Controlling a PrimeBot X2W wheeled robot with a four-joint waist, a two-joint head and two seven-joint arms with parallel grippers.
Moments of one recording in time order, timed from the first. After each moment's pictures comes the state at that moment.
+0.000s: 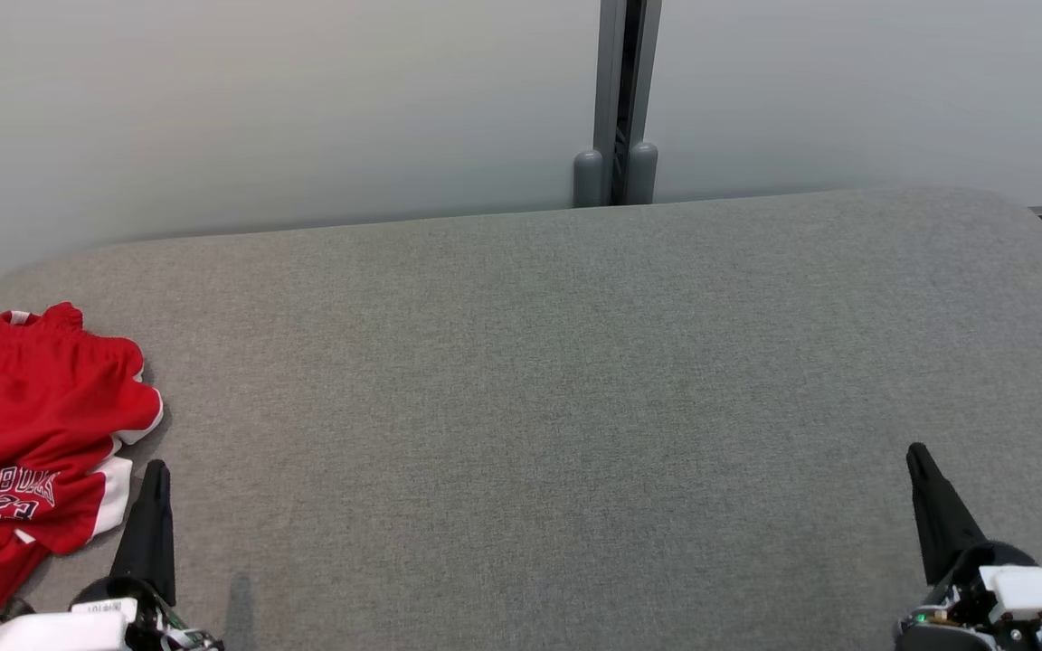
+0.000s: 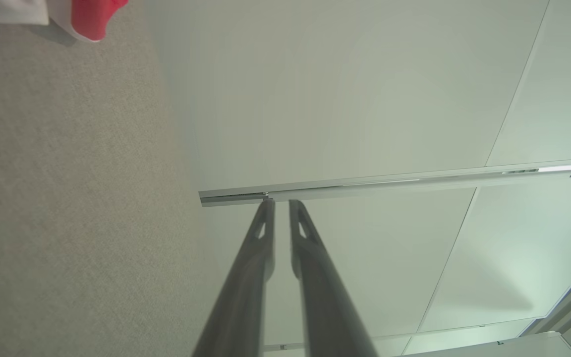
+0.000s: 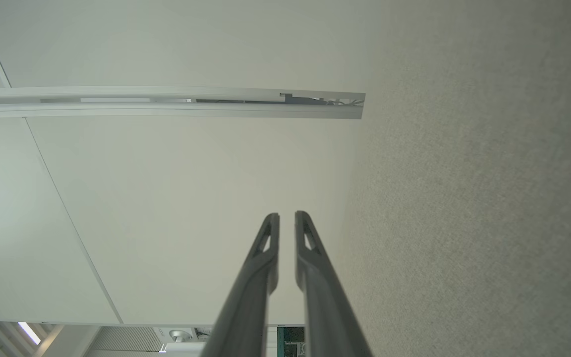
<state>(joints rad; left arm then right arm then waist) 0.04 0.05 0.16 0.12 -1.63 -0.13 0.13 -0.02 -0.05 -0.05 0.17 1.62 0.13 0.09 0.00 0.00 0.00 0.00</state>
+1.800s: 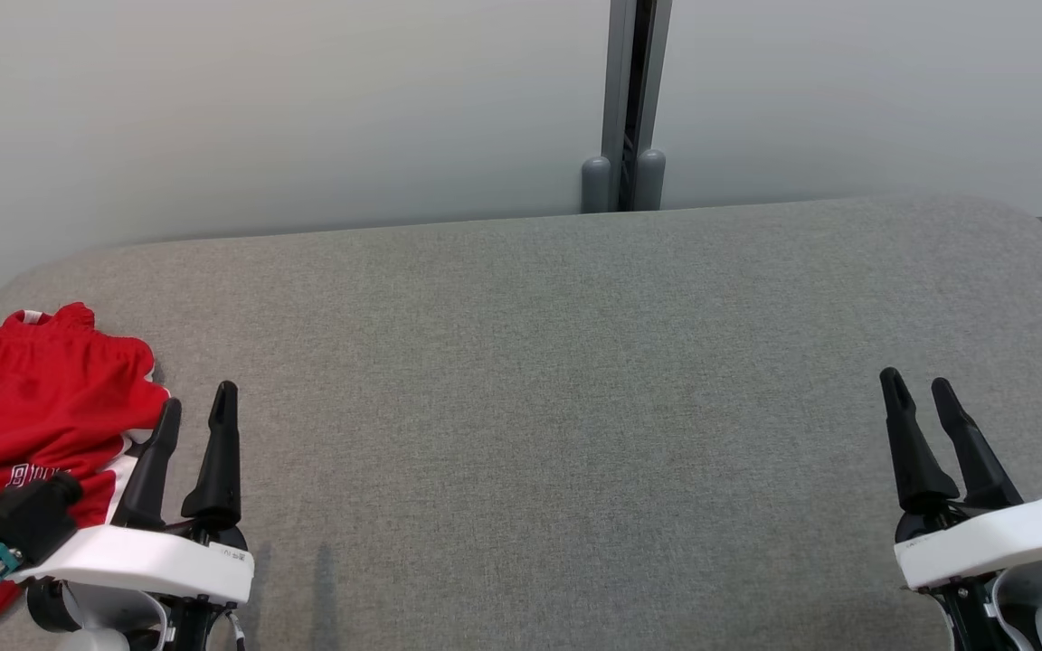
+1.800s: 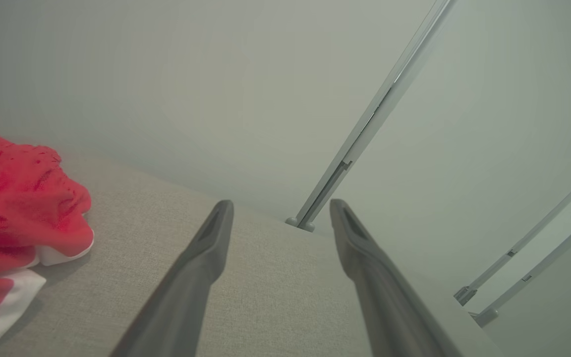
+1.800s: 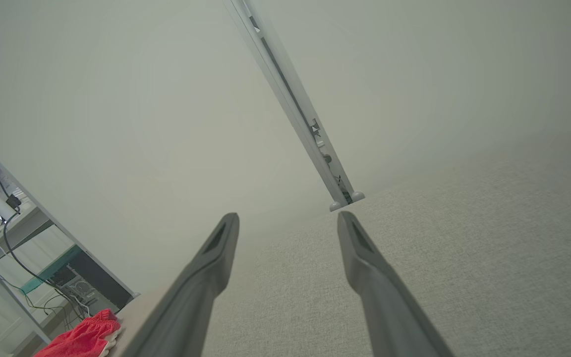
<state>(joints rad) -0.05 0.16 -0.04 0.08 -0.75 -0.03 -0.07 -0.08 -0.12 0.03 0.09 0.70 0.13 -0.06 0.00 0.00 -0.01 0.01</state>
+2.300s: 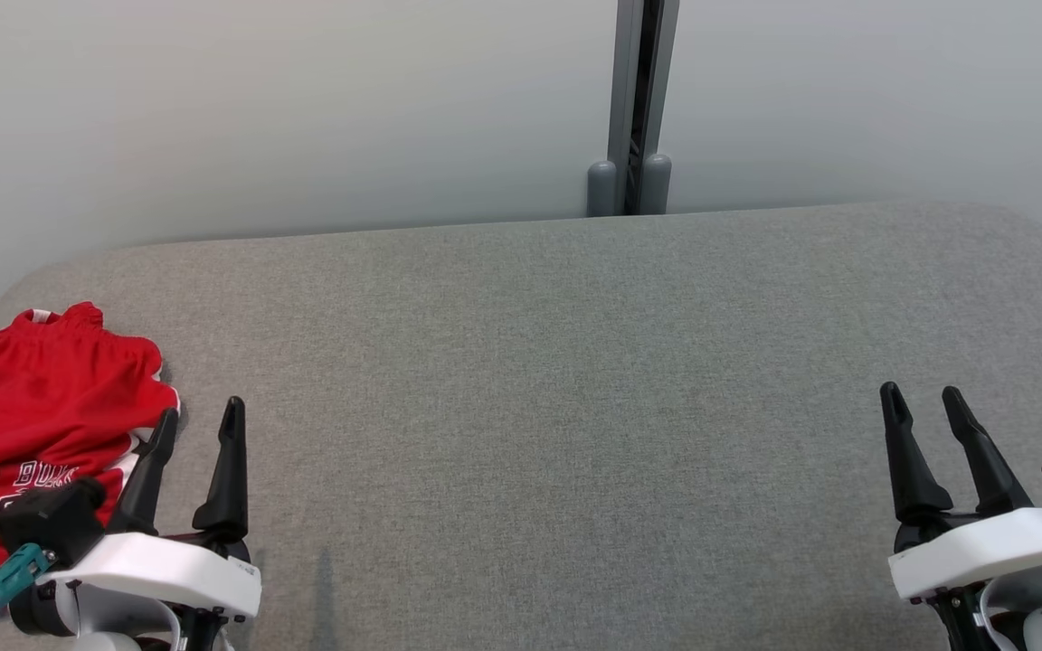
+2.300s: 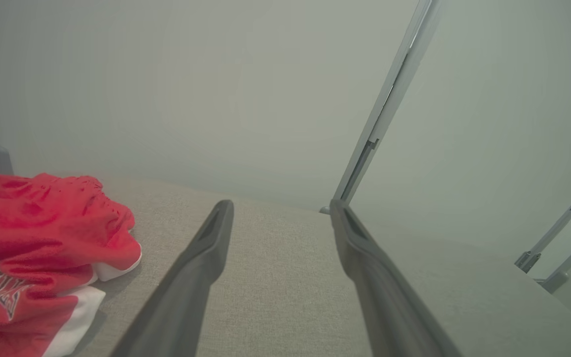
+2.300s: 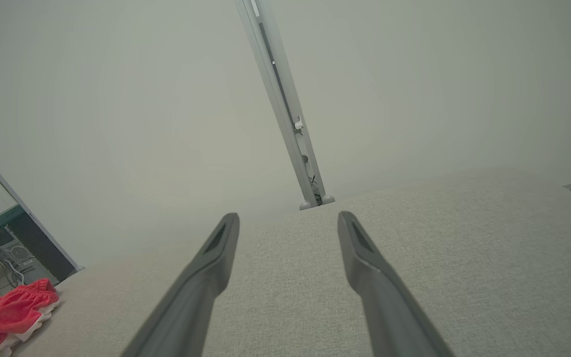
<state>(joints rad) -0.05 0.20 -0.08 0.11 -0.58 0.00 -0.10 -0.08 -0.11 0.01 0.14 0.48 0.13 -0.09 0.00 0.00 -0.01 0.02</state>
